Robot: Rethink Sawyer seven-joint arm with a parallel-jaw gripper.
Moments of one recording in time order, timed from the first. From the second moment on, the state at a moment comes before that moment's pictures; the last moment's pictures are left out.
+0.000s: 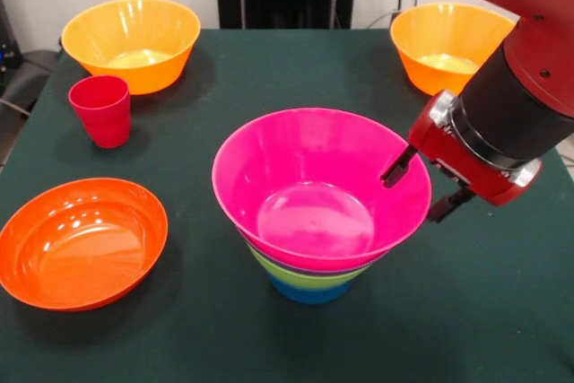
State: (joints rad) arm 0.14 0.14 -0.89 0.48 0.61 1.28 2.19
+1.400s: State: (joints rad) arm 0.18 -0.20 -0.82 0.59 0.55 1.58 2.19
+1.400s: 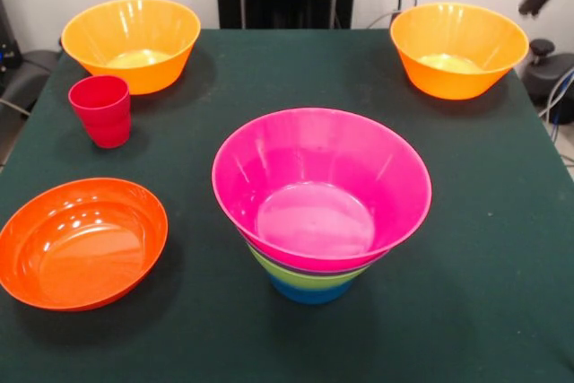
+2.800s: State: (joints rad) arm -0.02 -0.47 -0.59 0.80 0.23 1.33 1.83
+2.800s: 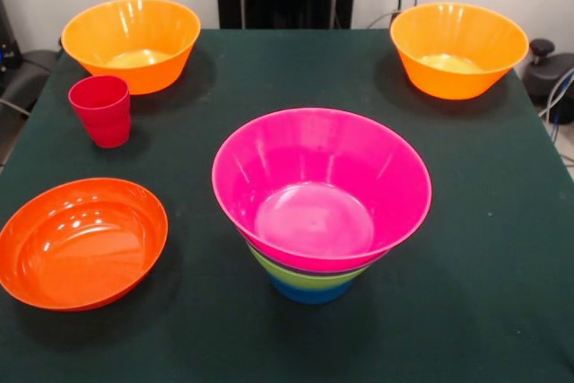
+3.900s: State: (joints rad) arm -0.12 -0.46 -0.36 0.80 0.13 1.14 1.80
